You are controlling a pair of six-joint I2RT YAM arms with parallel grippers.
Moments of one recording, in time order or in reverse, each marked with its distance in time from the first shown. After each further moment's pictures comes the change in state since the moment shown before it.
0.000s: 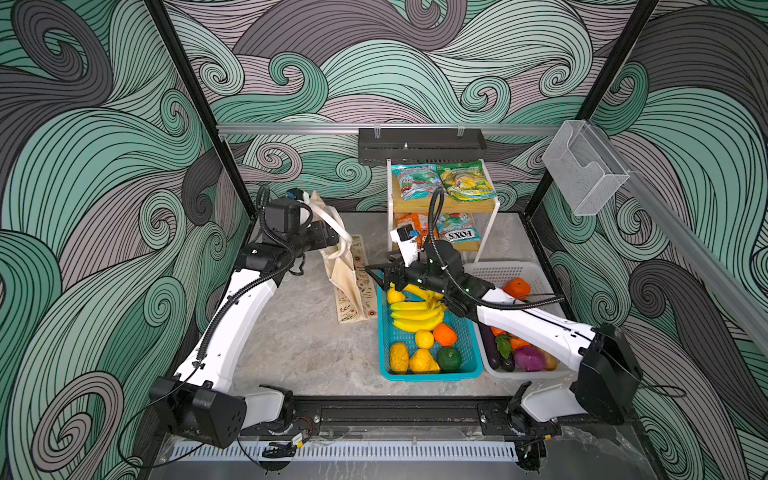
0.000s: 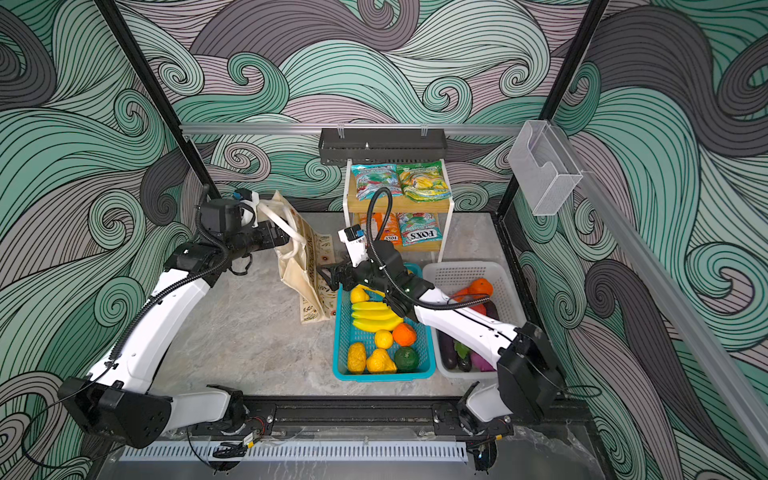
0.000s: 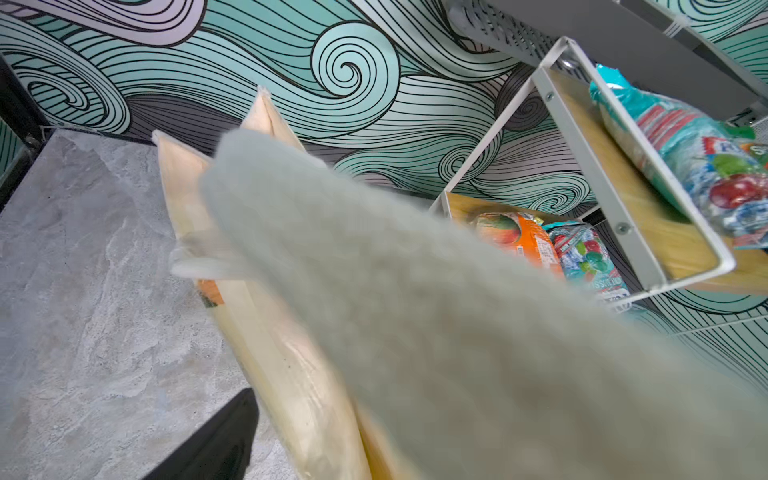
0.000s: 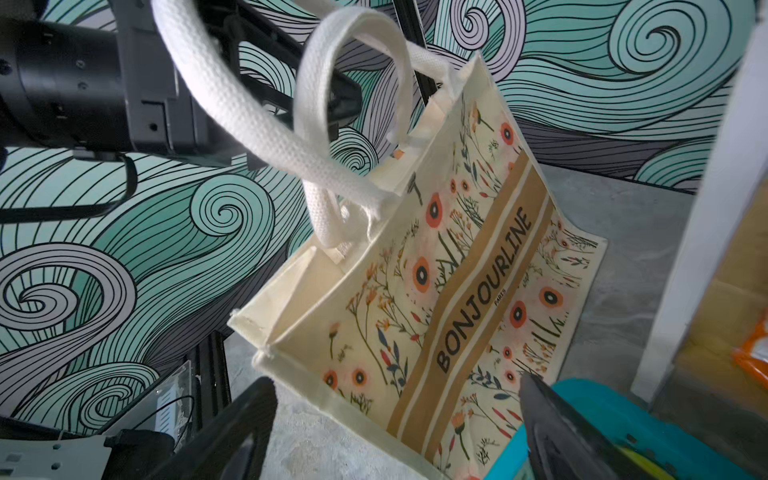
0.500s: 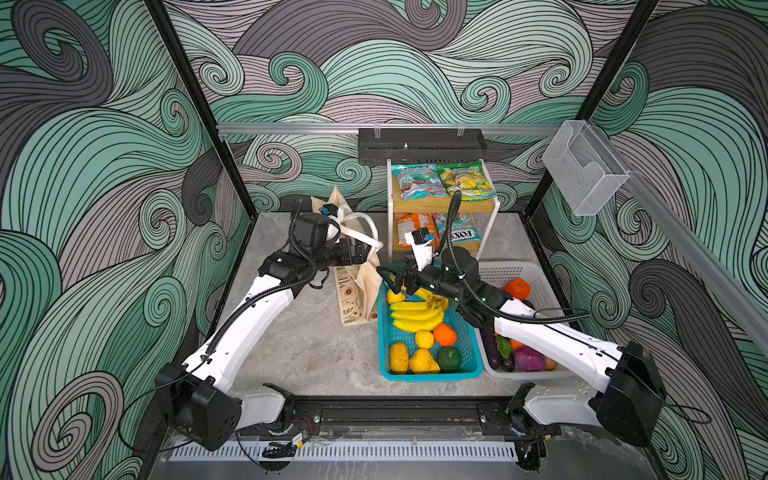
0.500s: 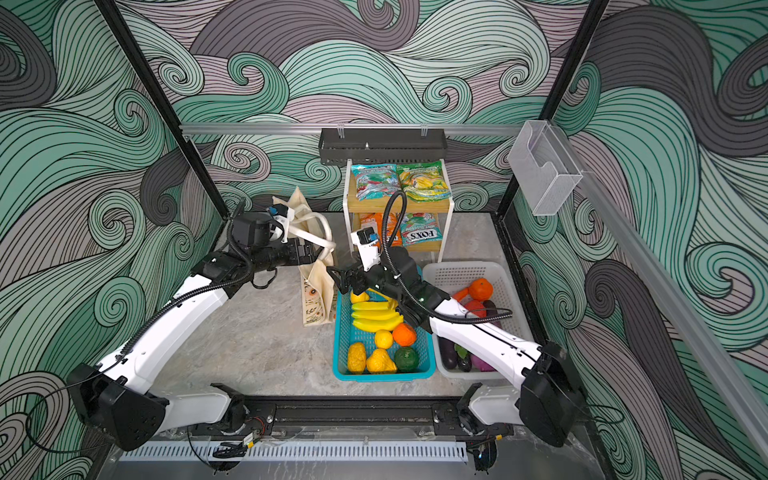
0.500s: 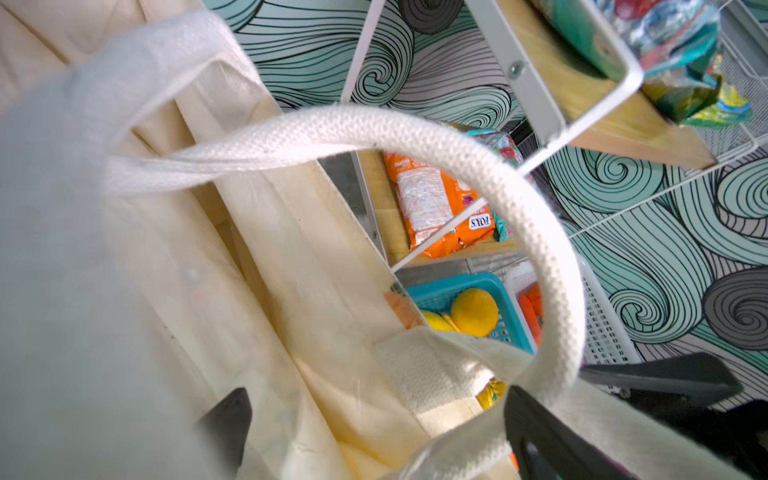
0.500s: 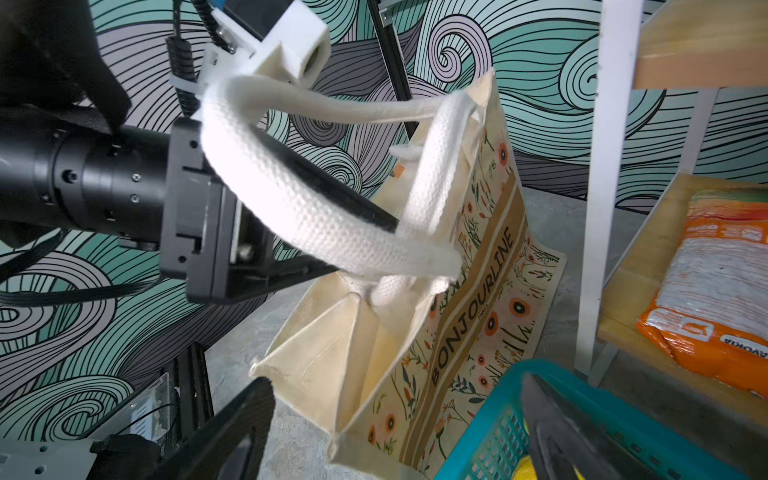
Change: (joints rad) left arm -0.189 0.003 -0.101 0.063 0.074 -0.022; right arm -0.001 -0.117 -0.075 -0.006 0.061 -0.024
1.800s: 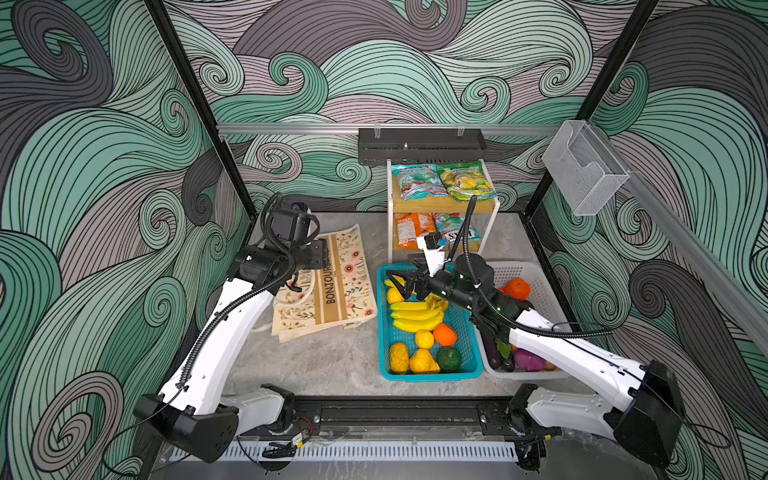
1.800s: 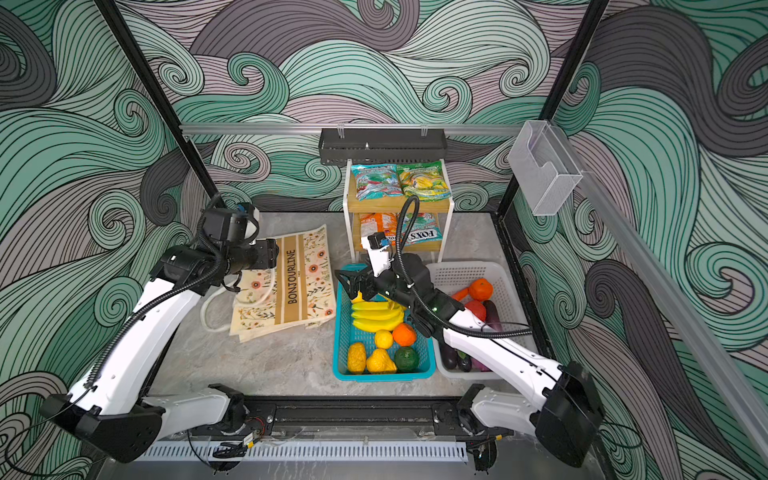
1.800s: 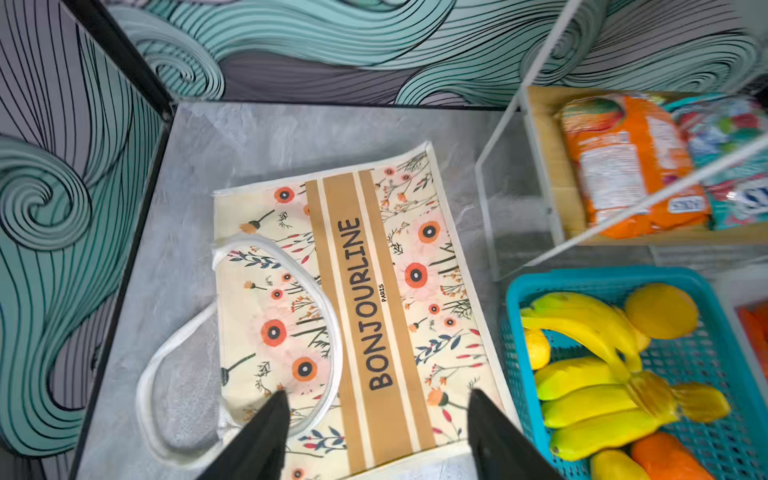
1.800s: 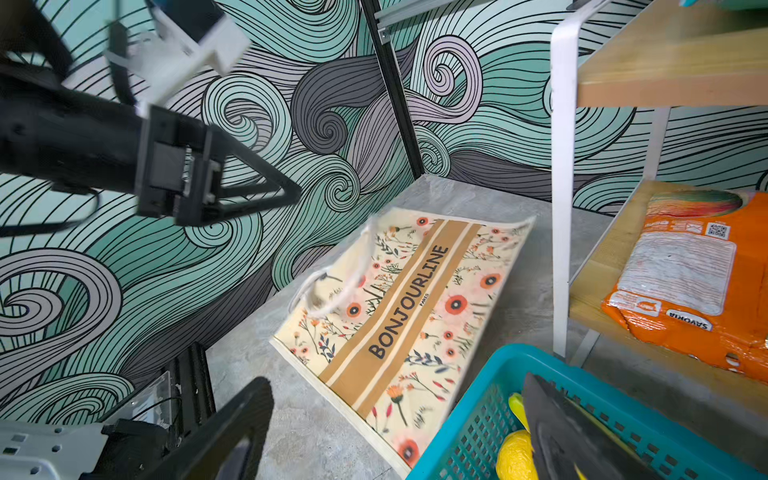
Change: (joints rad) left arm 0.133 -0.071 0.121 -0.422 -0.343 0.103; right arm -0.010 -0.110 -0.062 -0.019 0.005 -0.006
